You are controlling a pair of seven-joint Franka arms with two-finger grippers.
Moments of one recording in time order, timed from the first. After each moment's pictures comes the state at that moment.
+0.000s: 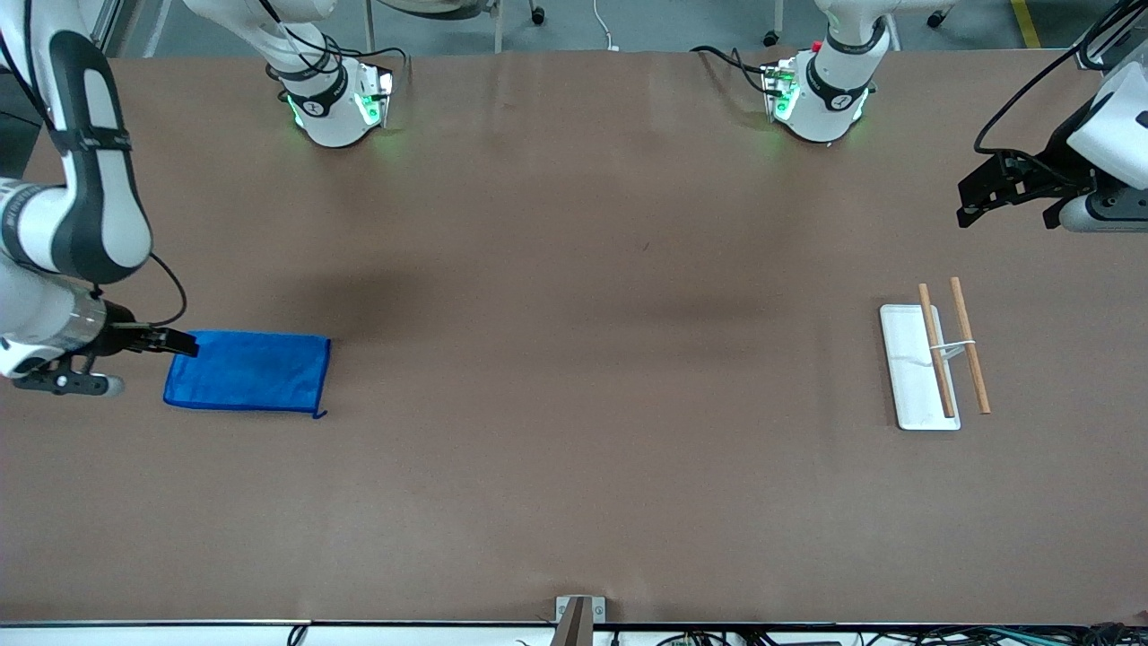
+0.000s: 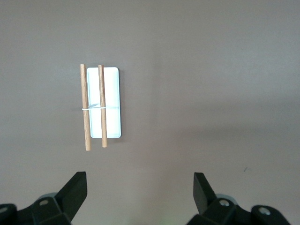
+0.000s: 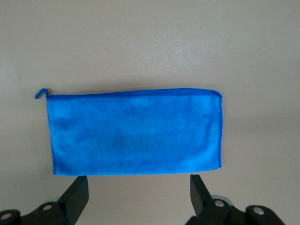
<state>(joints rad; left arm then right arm) 0.04 -0.02 -0.15 -1.52 0.00 1.52 -0.08 -0.04 0.33 -0.16 -1.89 0.03 2.12 -0.15</state>
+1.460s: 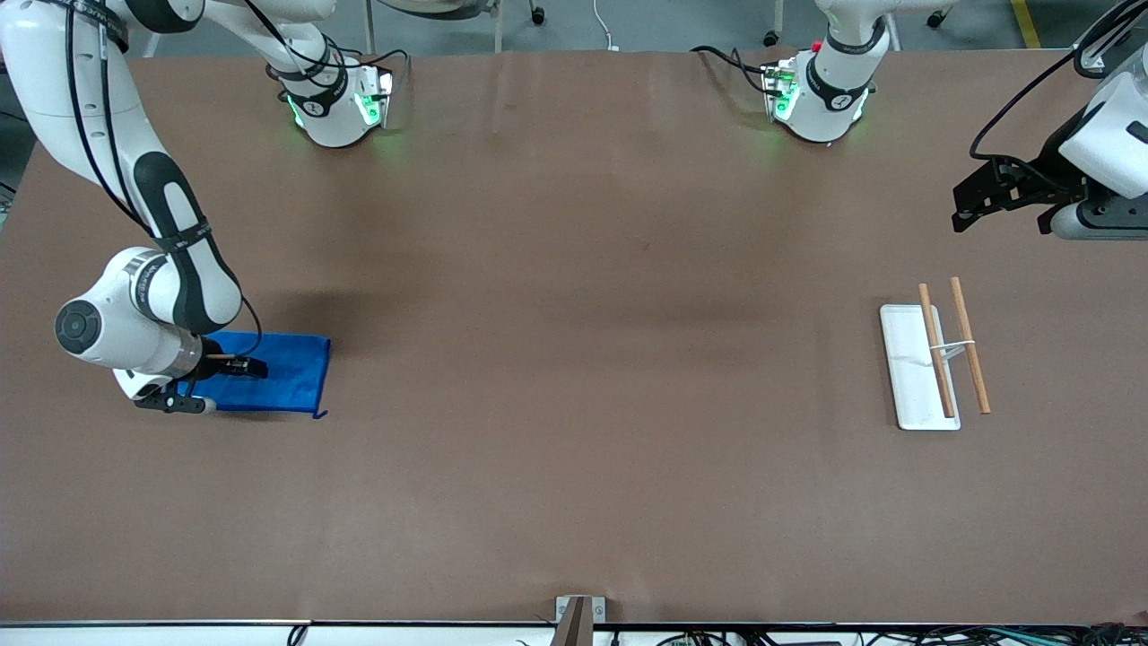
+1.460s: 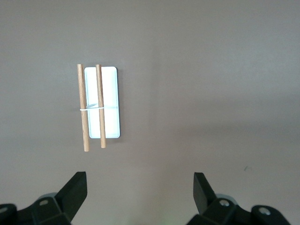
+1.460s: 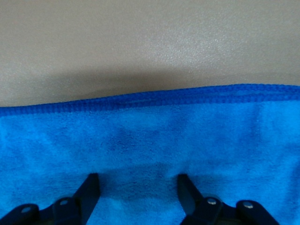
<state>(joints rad) 0.04 -0.01 -0.16 -1.52 0.00 1.52 -0.07 -0.05 0.58 -0.15 -1.97 0.18 2.44 -0.21</state>
